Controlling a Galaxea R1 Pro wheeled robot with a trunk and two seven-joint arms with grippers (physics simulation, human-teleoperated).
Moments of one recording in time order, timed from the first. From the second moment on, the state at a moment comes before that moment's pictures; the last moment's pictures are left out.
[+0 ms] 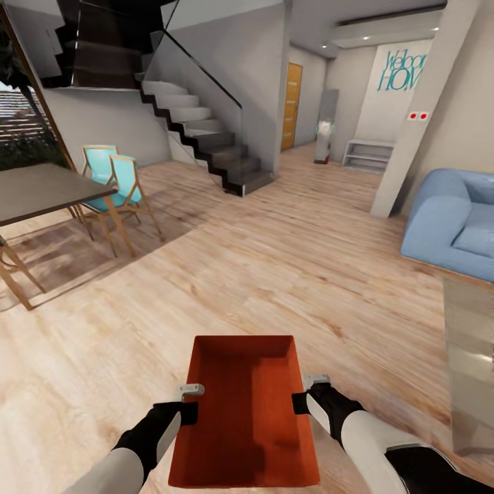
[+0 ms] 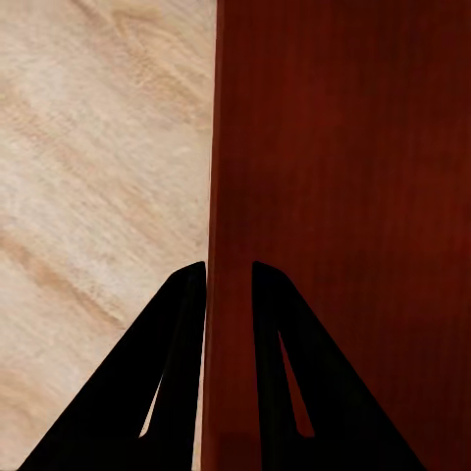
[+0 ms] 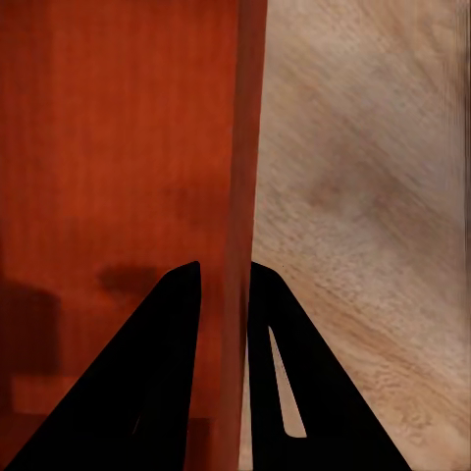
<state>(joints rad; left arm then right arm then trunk) -0.62 -0.10 0.06 -0.40 0.00 0.35 0.09 -0.80 0.10 0.06 -0.14 -0.02 0.36 -0.09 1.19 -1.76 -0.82</state>
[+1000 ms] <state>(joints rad) -0.61 -0.10 0.06 -0.40 0.00 0.35 0.09 -0.80 0.10 0.06 -0.14 -0.02 0.36 -0.09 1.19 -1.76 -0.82</state>
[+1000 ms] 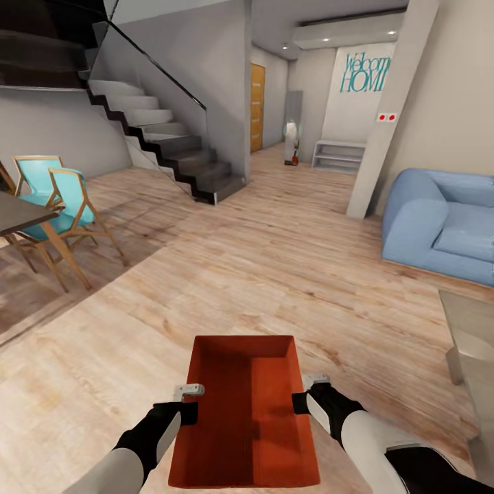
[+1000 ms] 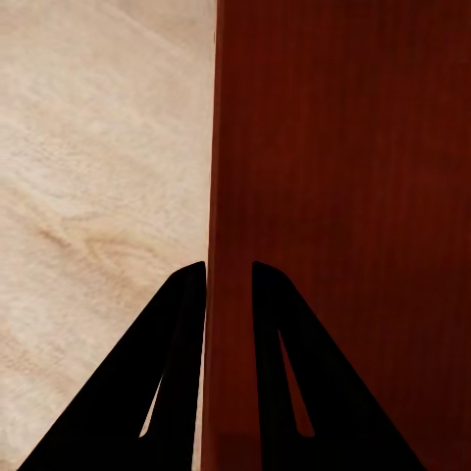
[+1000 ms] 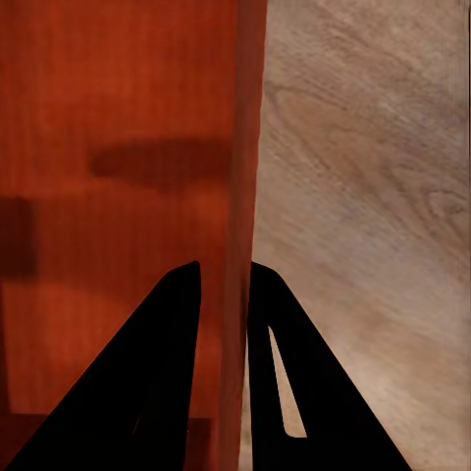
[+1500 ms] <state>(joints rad) -0.61 -0.10 0.06 -0.40 0.00 0.35 0.09 -0.80 0.10 0.06 -0.14 -0.02 0.36 -0.09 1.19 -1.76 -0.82</state>
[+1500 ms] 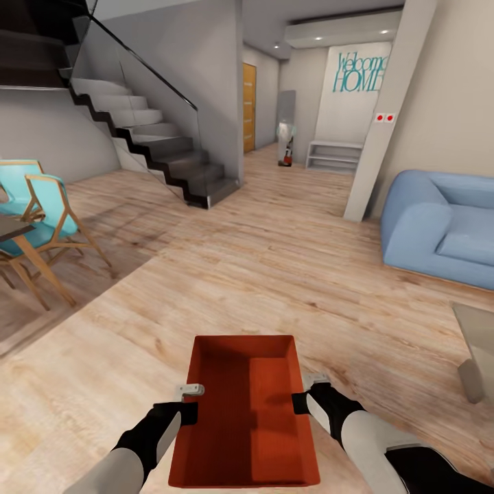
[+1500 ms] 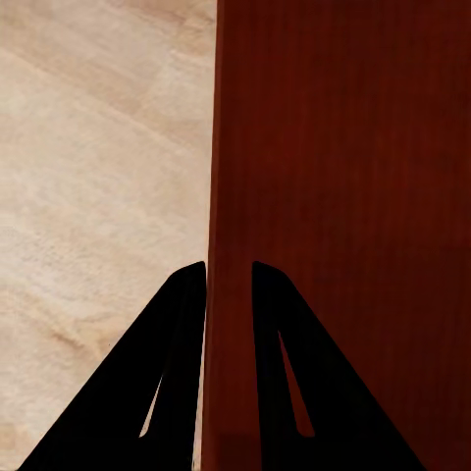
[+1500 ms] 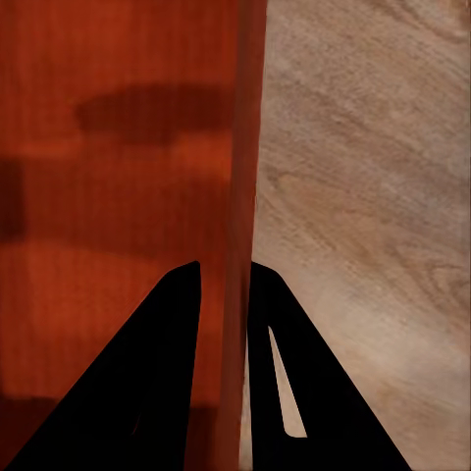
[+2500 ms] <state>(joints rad) -0.61 -0.10 0.06 -0.40 0.00 0.35 0.09 -0.80 0.10 0.06 -0.14 -0.02 0.36 -0.09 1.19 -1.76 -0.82</state>
